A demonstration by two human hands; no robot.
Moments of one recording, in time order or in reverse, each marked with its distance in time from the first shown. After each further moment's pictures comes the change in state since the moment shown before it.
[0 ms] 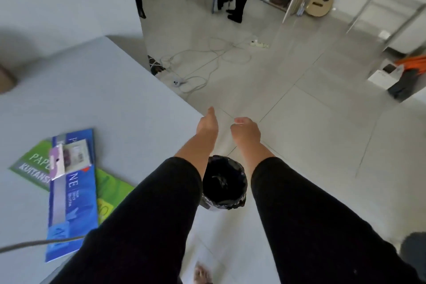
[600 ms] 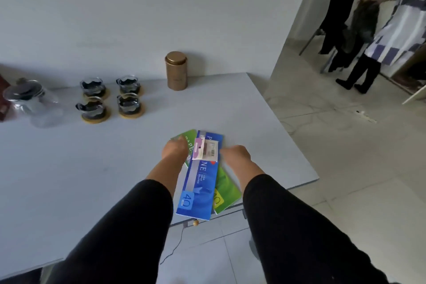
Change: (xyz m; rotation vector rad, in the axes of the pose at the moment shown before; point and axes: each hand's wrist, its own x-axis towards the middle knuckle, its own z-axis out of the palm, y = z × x) left_hand -0.117 -0.032 -0.340 0.091 0.693 -0.093; right_hand -0.158 -0.131 0.206 -0.315 -0.514 -0.221
